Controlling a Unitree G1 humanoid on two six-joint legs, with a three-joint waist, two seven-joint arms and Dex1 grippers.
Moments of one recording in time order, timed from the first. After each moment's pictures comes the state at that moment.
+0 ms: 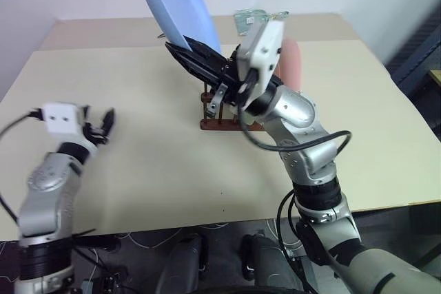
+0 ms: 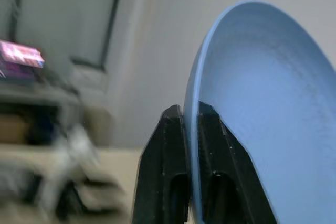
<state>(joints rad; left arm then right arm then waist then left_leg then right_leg) -0.11 0.48 0.32 -0.20 -0.36 0.35 -0.27 -0.71 -0.04 0.14 -0.36 0.47 0.42 0.58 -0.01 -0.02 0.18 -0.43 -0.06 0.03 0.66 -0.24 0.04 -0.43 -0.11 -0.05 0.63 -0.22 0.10</state>
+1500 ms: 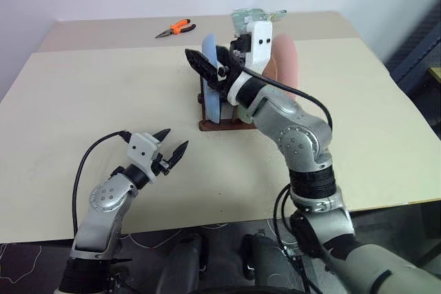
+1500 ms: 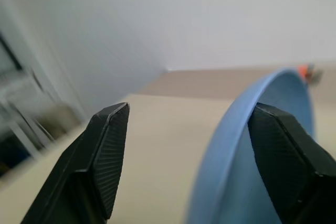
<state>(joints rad) -0.01 0.39 0.02 -0.24 -0.23 0.10 -0.50 -0.83 -0.10 0.13 -0.16 0.54 0.64 0.16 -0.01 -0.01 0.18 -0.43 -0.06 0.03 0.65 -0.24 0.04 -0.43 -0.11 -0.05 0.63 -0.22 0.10</state>
